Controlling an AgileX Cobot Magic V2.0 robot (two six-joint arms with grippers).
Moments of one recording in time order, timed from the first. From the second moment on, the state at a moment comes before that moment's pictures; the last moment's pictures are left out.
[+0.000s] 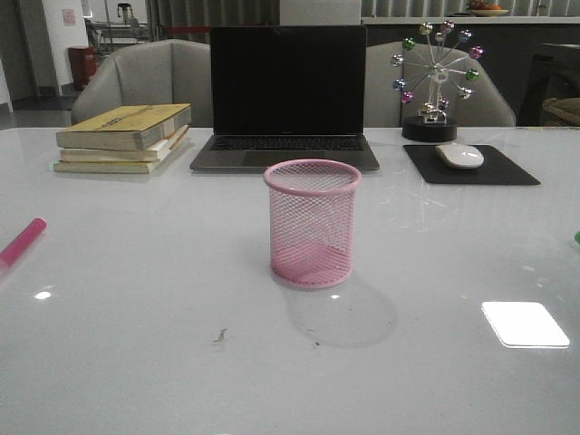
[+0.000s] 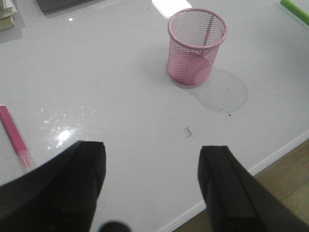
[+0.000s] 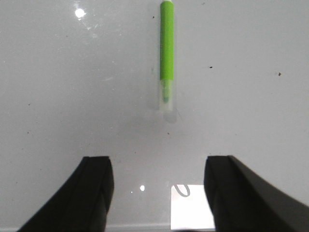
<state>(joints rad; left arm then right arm) -0.59 0.77 -0.69 0.00 0.62 -0.01 -0.09 1.11 -0.81 0.04 0.79 0.02</state>
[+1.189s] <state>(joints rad) -0.59 0.77 -0.69 0.00 0.62 -0.01 -0.09 1.98 -1.39 0.00 0.82 -0.01</state>
